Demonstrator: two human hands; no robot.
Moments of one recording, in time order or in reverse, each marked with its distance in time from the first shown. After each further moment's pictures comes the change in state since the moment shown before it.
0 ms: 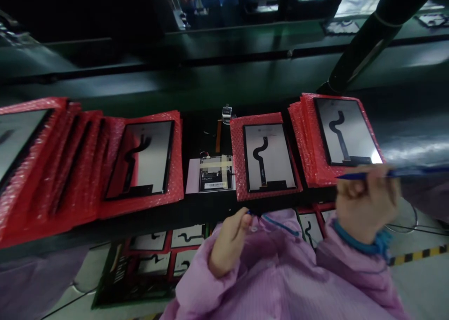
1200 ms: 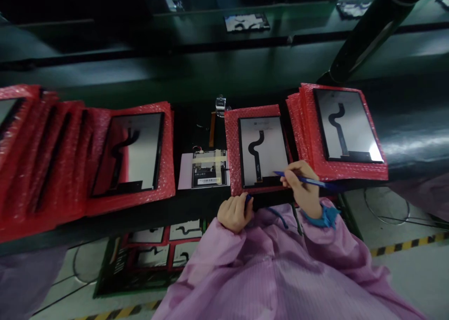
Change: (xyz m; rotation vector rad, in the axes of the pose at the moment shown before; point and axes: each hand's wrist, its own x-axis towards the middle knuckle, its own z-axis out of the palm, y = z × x) left_hand 0.034 -0.062 0.043 0.826 0.640 0.590; right_hand -0.003 0.056 0.016 -0.143 -0.360 0.097
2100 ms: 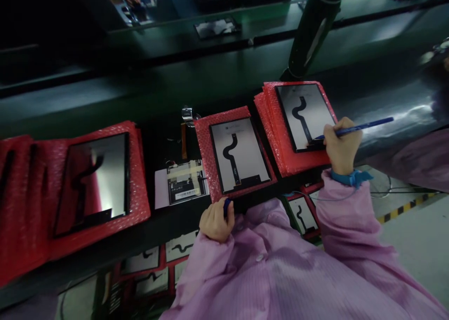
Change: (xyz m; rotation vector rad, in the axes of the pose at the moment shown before) left_hand -0.005 -0.004 0.000 -0.042 -0.010 -0.032; right_hand 0.073 0.017 -0.142 -0.489 0.628 -0.179
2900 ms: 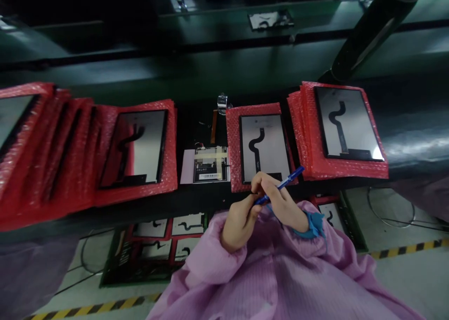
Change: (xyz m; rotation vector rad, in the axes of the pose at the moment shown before) left_hand 0.046 0.031 -0.050 -0.903 -0.475 -0.454; right_hand -0.145 -0.138 0.049 0.792 -1.079 0.279
